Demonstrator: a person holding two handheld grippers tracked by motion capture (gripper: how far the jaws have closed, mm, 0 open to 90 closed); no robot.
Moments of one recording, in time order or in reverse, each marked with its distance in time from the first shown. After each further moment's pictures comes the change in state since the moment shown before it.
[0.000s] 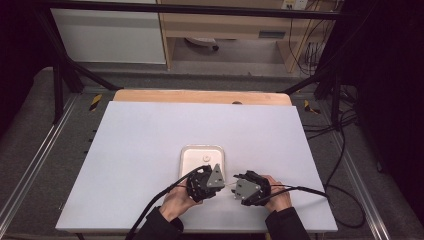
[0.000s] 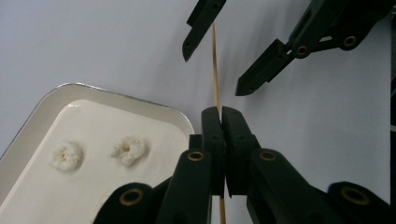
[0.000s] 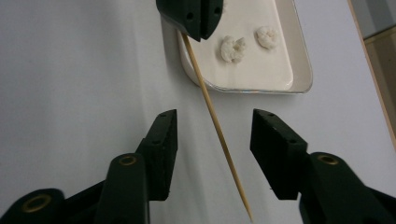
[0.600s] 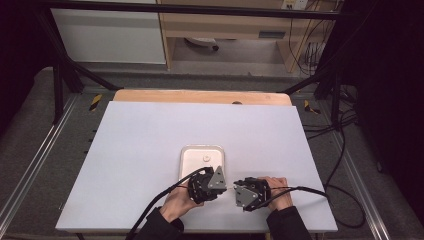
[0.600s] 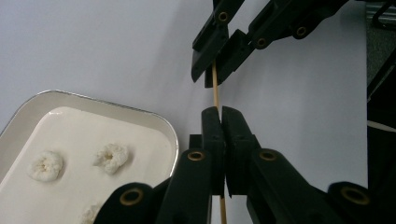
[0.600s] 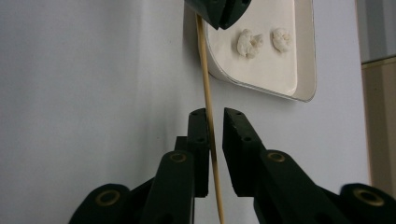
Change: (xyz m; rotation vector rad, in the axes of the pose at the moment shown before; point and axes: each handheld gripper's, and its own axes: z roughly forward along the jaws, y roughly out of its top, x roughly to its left) left arm -0.003 0.001 0.000 -0.006 -0.045 0.013; right arm 0.005 -0.002 0.000 0.035 -0.013 -0.201
